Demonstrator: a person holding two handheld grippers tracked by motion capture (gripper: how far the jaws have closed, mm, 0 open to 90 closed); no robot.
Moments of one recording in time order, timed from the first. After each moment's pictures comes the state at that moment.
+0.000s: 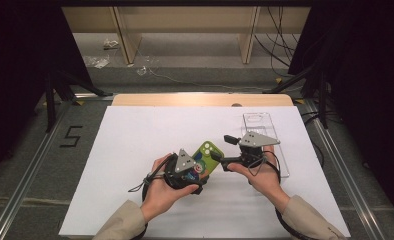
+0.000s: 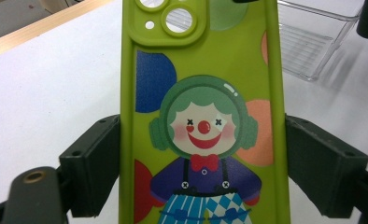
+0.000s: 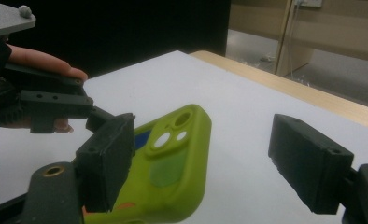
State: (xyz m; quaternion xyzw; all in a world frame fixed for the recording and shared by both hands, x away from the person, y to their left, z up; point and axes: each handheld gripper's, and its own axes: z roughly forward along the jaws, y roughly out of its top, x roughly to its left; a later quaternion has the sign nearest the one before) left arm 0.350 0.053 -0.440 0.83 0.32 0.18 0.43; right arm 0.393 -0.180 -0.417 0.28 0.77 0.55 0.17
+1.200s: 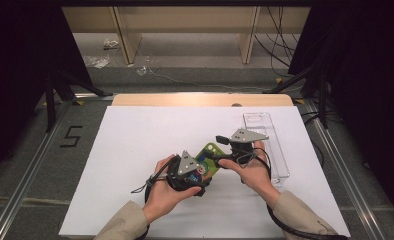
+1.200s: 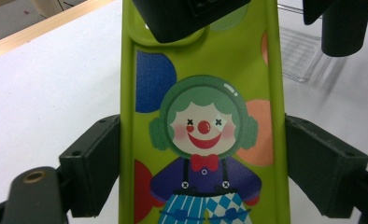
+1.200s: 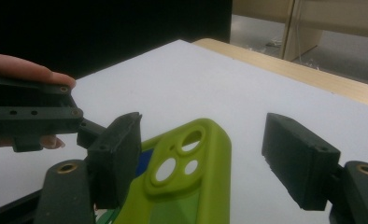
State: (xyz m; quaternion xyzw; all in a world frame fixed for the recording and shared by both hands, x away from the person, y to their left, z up) left arm 0.346 0.046 -0.442 0.83 0.31 0.18 0.44; right arm 0.406 -0.160 -0.424 0.30 0.77 0.54 0.14
